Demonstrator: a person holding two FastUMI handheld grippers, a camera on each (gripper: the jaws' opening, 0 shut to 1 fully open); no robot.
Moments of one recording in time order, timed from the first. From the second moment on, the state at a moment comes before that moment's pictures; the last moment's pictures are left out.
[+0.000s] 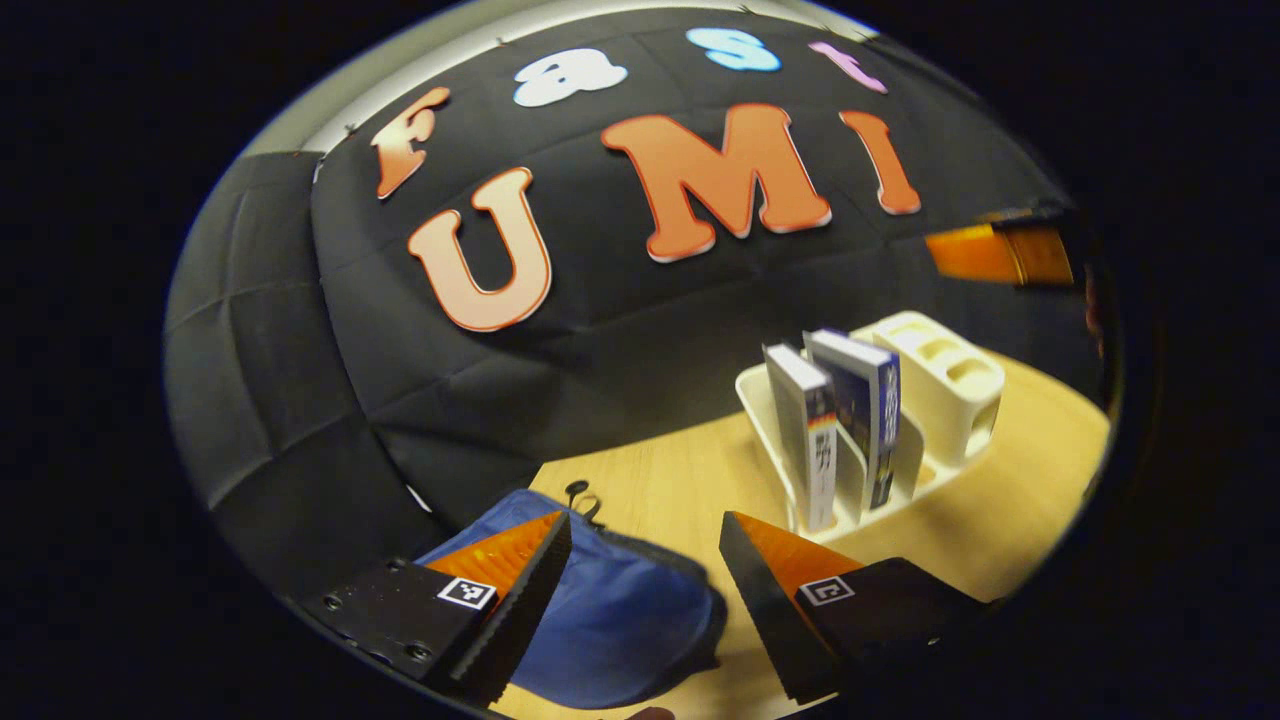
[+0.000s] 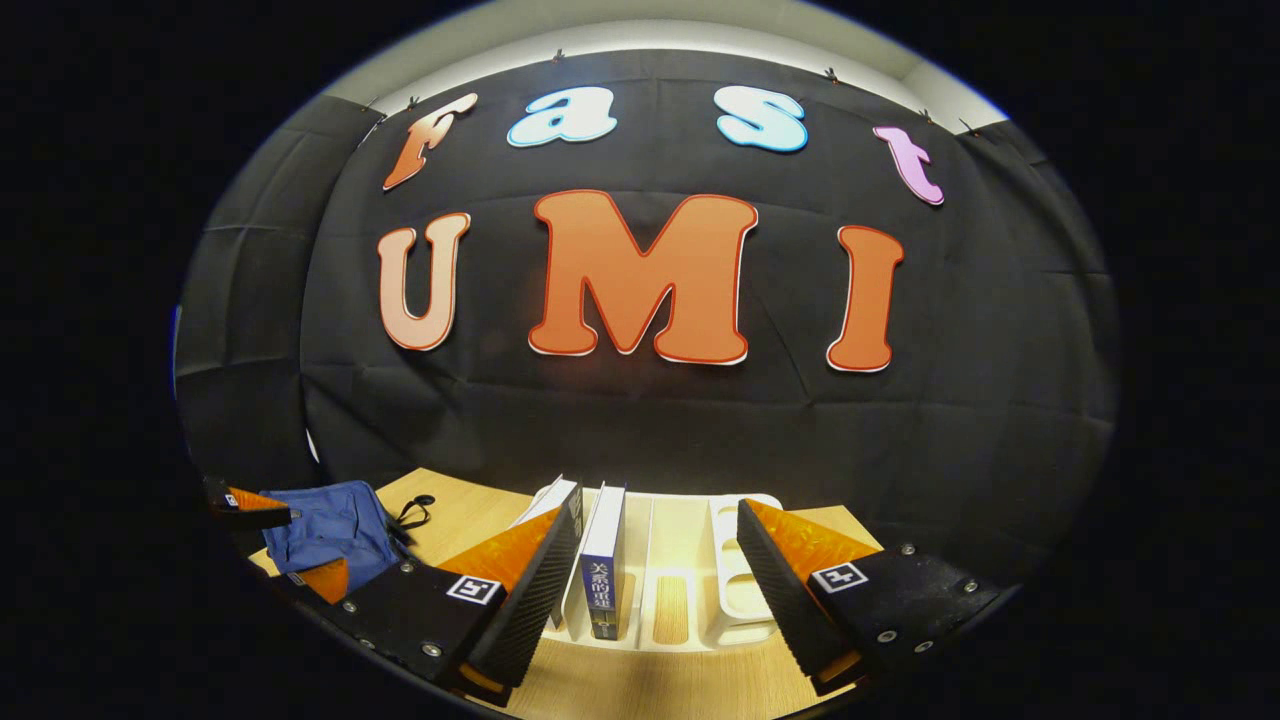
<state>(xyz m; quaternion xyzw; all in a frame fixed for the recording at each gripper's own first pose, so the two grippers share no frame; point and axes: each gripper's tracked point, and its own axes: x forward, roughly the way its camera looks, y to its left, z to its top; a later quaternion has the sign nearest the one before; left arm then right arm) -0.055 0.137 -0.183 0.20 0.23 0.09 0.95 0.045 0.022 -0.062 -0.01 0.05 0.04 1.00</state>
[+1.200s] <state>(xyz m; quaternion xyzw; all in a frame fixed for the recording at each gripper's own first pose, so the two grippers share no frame) -0.117 0.174 -0.324 0.43 0.44 0.08 0.78 0.046 -0.031 -0.107 0.00 0.10 0.00 1.00</state>
